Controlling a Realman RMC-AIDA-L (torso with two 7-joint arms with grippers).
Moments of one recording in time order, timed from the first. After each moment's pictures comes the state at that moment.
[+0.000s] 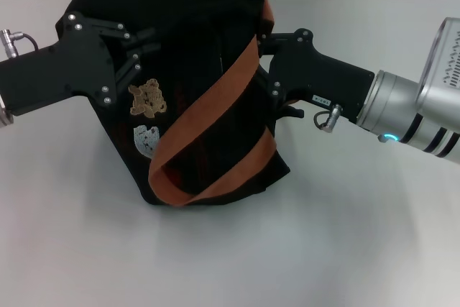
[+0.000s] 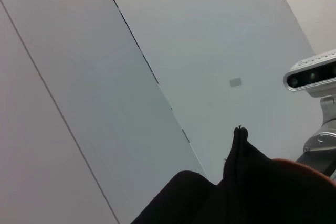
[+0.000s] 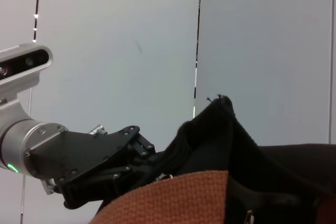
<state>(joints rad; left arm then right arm) -0.45 -2.07 0.63 0.69 1.73 1.70 -0.64 0.79 2.09 -0.18 0.02 -2.06 -1.40 0.54</state>
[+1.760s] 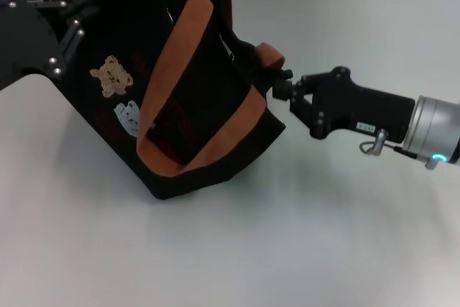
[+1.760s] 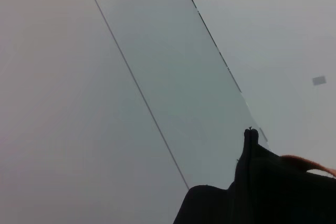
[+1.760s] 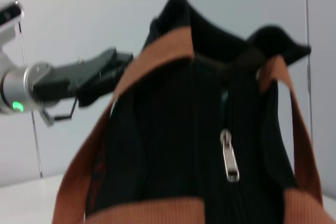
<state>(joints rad) -0.41 -2.06 0.49 0.66 1.66 1.69 -0.62 0.69 2.08 -0.37 -0.18 -2.05 -1.44 0.82</state>
